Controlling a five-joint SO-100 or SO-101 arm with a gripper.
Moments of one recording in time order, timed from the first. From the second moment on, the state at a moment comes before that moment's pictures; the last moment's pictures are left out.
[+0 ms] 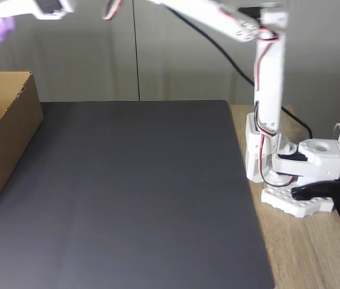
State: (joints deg) arm 15.5 77.8 55.7 27.6 194.5
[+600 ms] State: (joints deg) arm 15.2 53.3 40.3 20.2 194.4
